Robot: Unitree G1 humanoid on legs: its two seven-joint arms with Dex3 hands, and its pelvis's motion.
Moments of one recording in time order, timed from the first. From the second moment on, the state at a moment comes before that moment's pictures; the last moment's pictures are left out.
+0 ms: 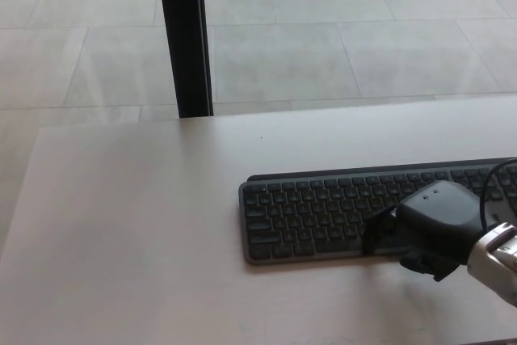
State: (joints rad) left_arm -0.26 0.62 0.69 1.26 -0.31 -0.13 0.17; right_arm -0.68 -0.61 0.65 0.73 -0.82 -0.42 -0.19
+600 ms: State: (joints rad) left_arm -0.26 0.62 0.68 1.26 -0.33 -0.13 0.17; right_arm -0.67 -0.59 0.65 0.78 -0.82 -0.39 -0.19
